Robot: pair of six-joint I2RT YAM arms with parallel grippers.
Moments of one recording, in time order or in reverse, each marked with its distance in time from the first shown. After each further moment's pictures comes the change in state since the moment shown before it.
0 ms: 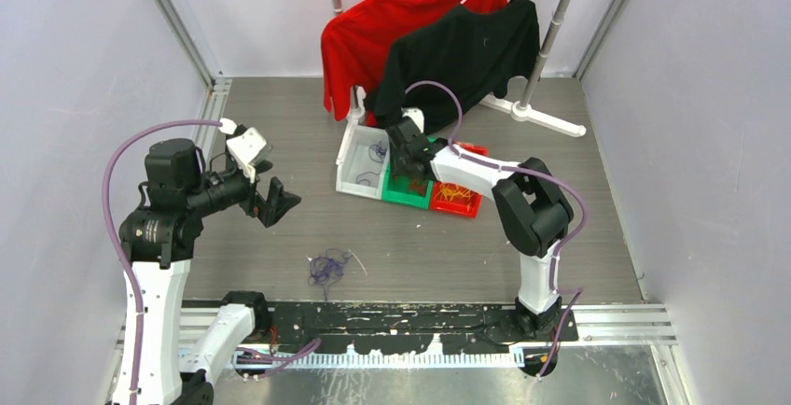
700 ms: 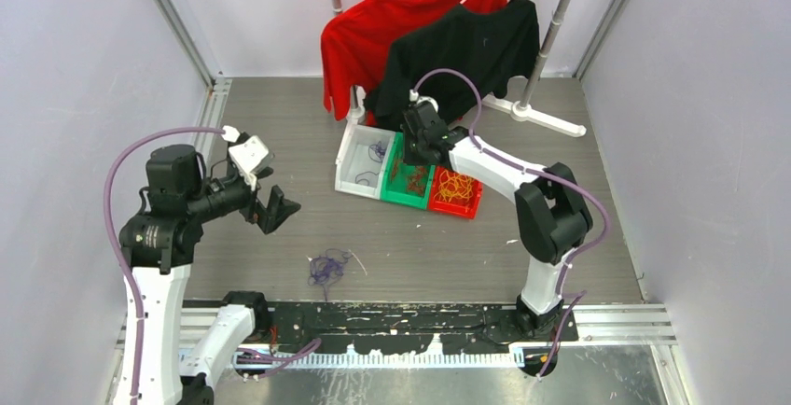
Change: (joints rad) left arm 0.000 -0.010 -0.010 -0.026 0.009 0.031; right arm -0.082 -0.135 0.018 -0.059 -0.223 0.045
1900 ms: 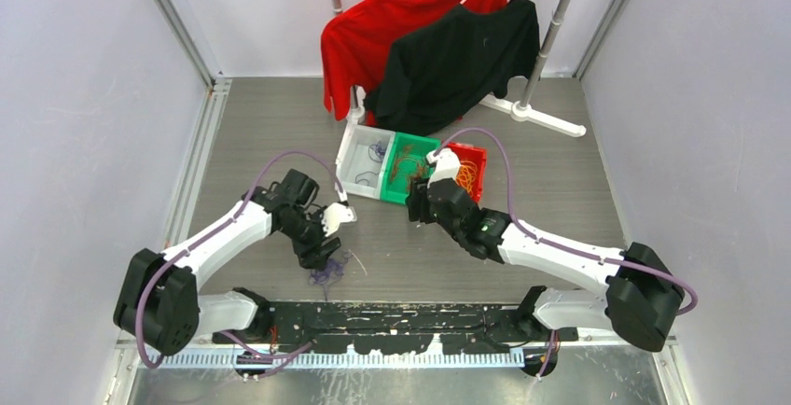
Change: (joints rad) left arm -0.409 0.435 -0.531 0.188 -0.254 0.237; right arm 0.285 -0.598 -0.687 0.332 0.300 -0.033
